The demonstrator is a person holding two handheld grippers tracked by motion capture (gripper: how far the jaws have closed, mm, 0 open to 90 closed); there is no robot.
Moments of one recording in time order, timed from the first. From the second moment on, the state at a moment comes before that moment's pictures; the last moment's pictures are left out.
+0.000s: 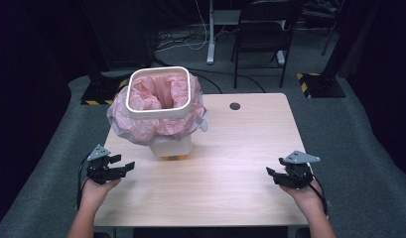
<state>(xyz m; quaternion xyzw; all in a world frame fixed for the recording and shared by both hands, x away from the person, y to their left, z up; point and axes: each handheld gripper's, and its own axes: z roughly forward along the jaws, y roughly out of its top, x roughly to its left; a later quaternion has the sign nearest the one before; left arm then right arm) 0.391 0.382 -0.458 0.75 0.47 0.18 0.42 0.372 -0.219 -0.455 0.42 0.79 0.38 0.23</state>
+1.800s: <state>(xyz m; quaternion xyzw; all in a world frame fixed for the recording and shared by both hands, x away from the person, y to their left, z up) 0.404 0.366 -0.392 0.76 0.43 0.21 0.44 0.396 -0.123 -0.396 0.32 0.83 0.41 0.19</state>
